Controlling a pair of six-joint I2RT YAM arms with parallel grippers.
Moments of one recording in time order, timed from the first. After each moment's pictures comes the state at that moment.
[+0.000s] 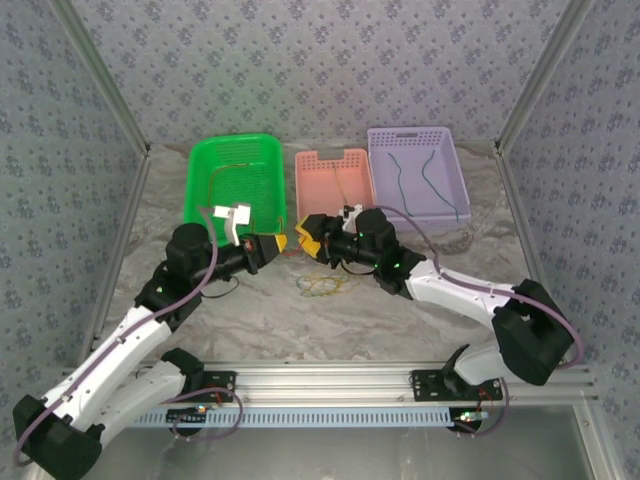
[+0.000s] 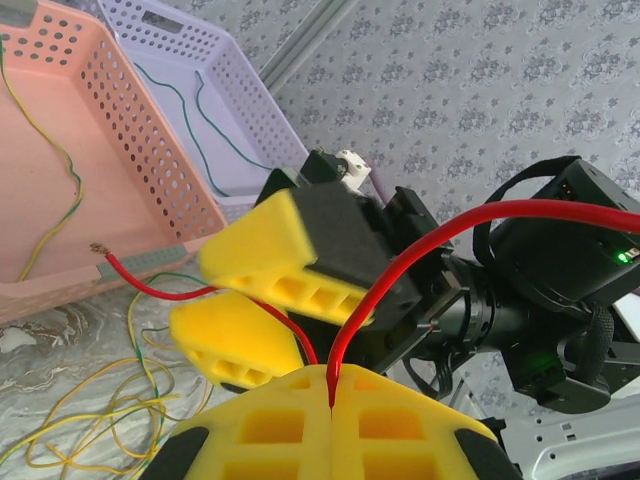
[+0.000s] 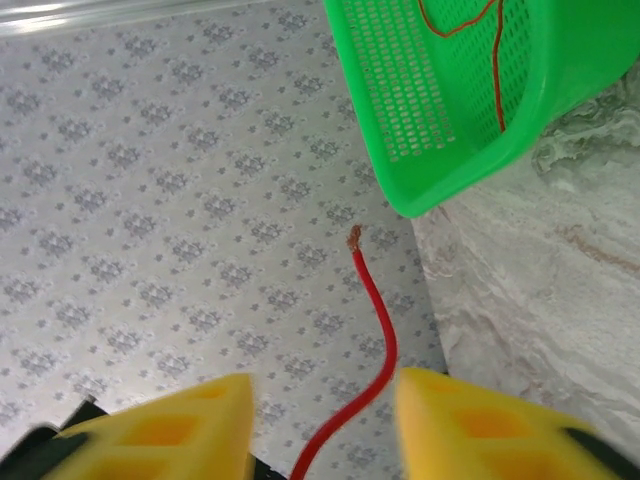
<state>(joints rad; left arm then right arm) -0.56 0.80 0.68 -0.07 0.47 -0.71 0.78 1.41 0.81 0.41 -0.32 1.65</state>
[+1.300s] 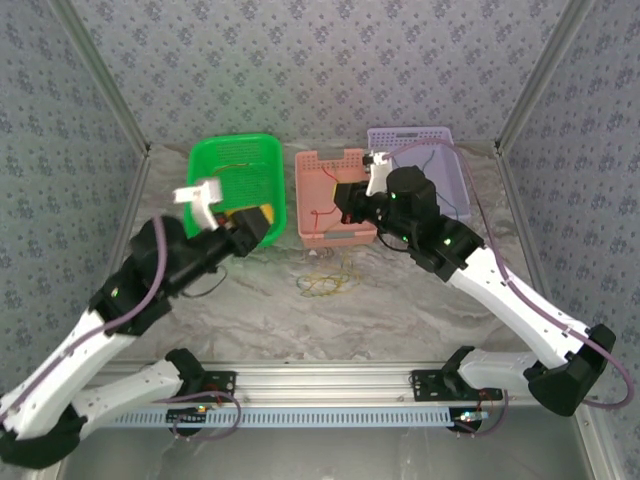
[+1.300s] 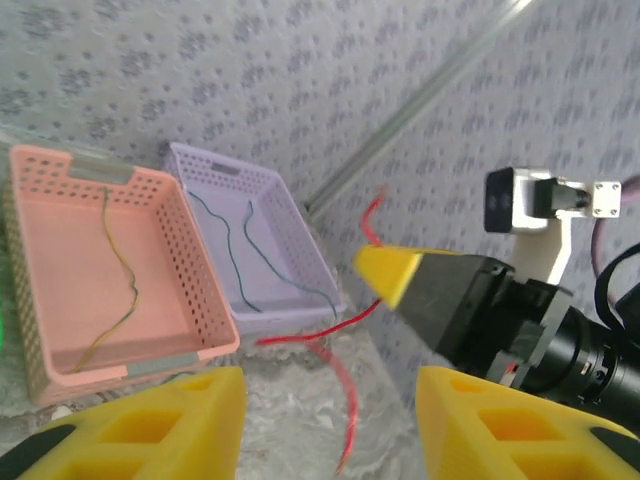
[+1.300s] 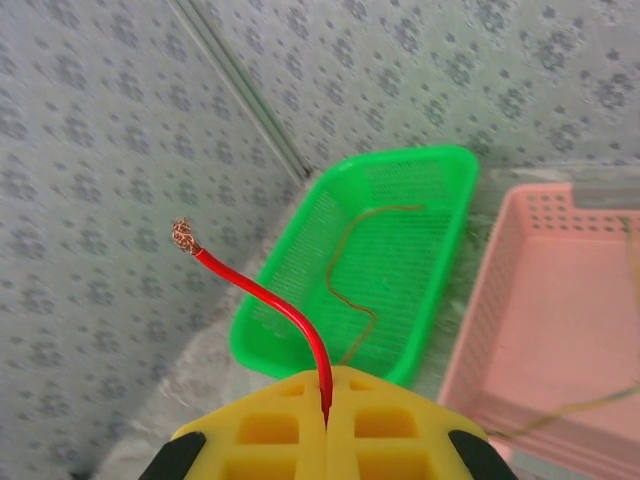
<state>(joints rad) -0.83 0.87 1.17 -0.46 -0.06 -0.73 0.74 1.20 1.26 -0.34 0.00 0.47</state>
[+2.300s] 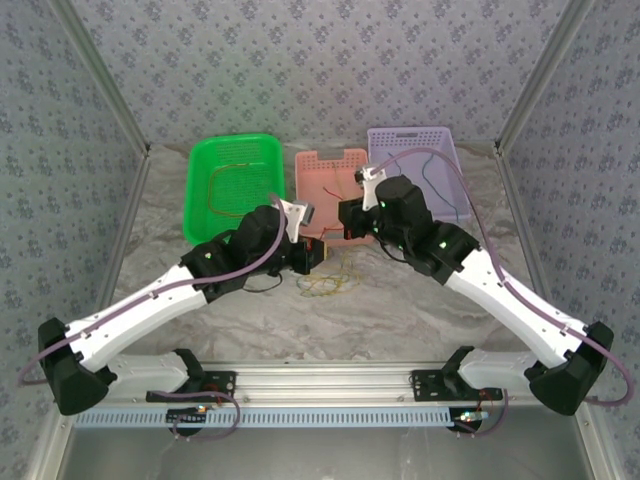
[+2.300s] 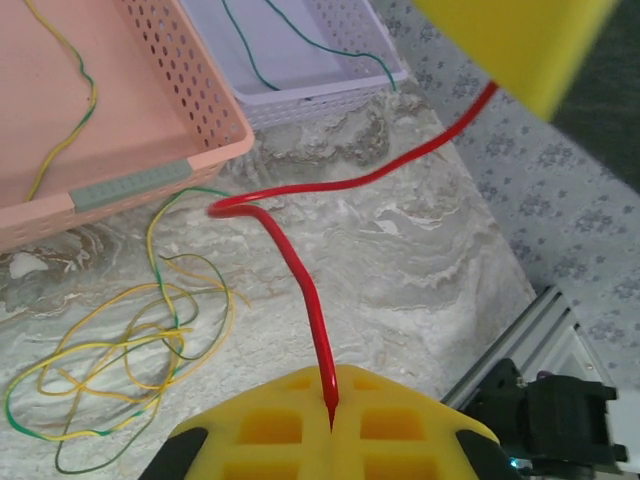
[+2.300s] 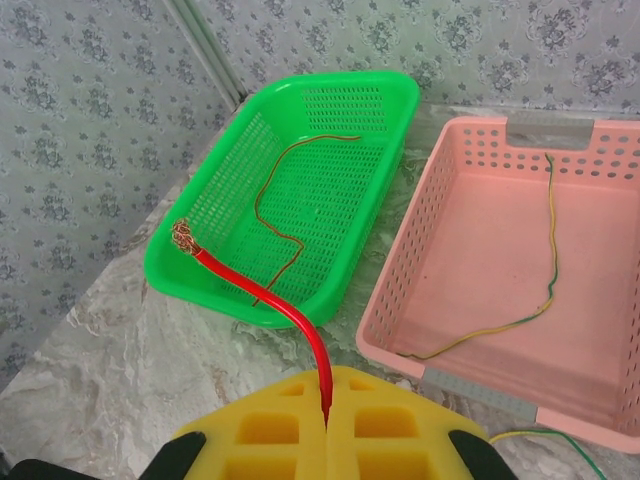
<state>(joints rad) -0.94 1.17 1.10 -0.47 0.07 -0.65 0.77 1.19 1.22 -0.45 0.07 0.39</state>
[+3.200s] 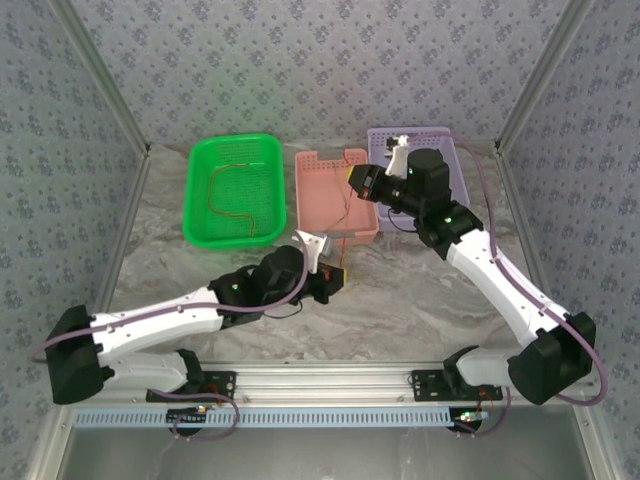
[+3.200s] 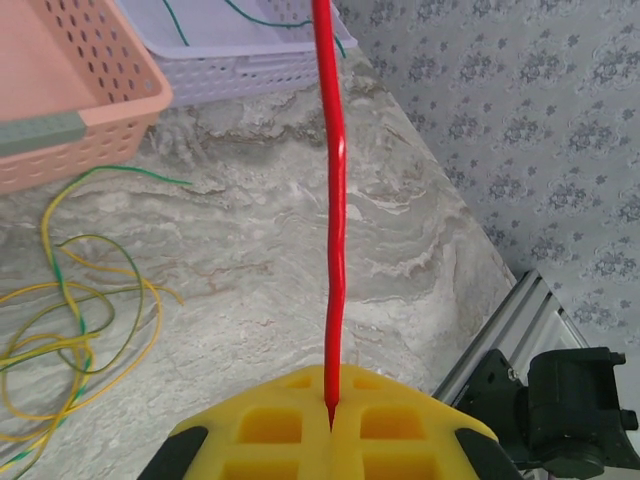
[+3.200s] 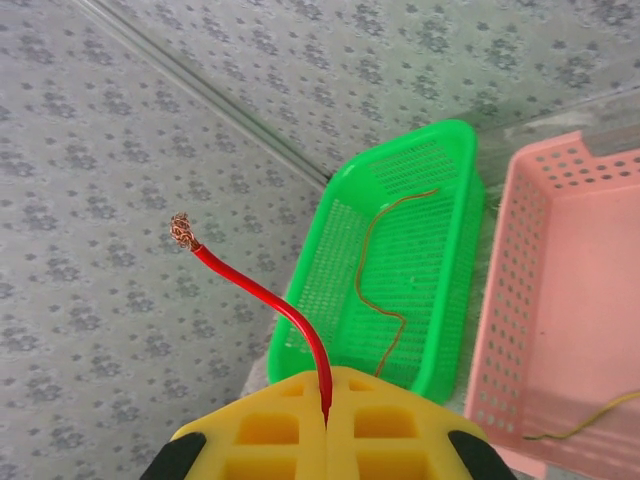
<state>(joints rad) -1.12 1.17 0.83 -0.09 -0.05 -0.71 0.48 1.29 1.20 -0.12 -0.34 0.74</state>
